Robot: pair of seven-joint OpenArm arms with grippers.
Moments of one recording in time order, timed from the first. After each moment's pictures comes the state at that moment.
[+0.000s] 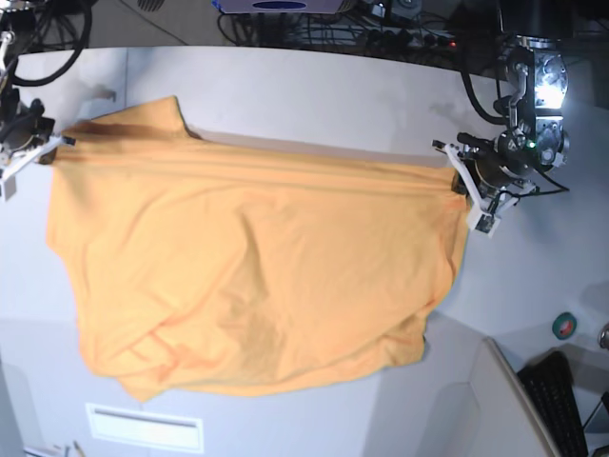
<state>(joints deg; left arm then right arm) 11.0 -20.0 -8.7 86.0 -9.7 -25.9 43.6 -17.8 11.9 29.5 89.2 20.6 16.3 -50.9</state>
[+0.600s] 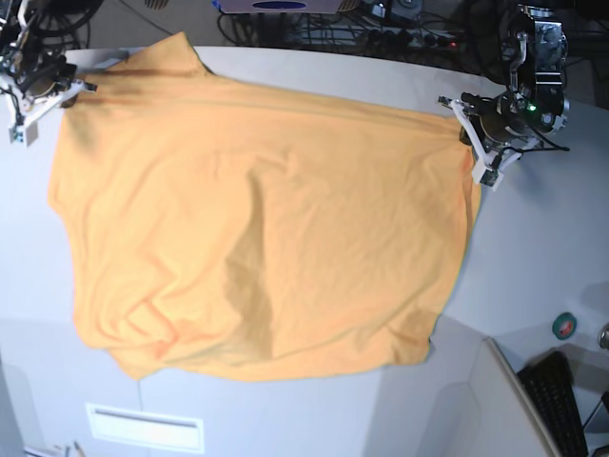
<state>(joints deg) 17.4 -20.0 -10.9 84.7 -8.9 -25.8 44.7 -25.5 7.8 29.5 89.3 20.1 16.3 -51.4</state>
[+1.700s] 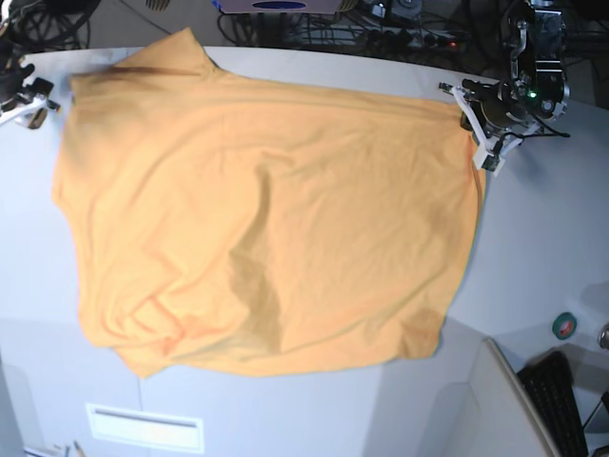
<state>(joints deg) 20.2 -19.9 -11.6 84.3 -9.1 -25.7 43.8 -24.0 1.7 43.0 104.2 19.6 15.8 -57.1</state>
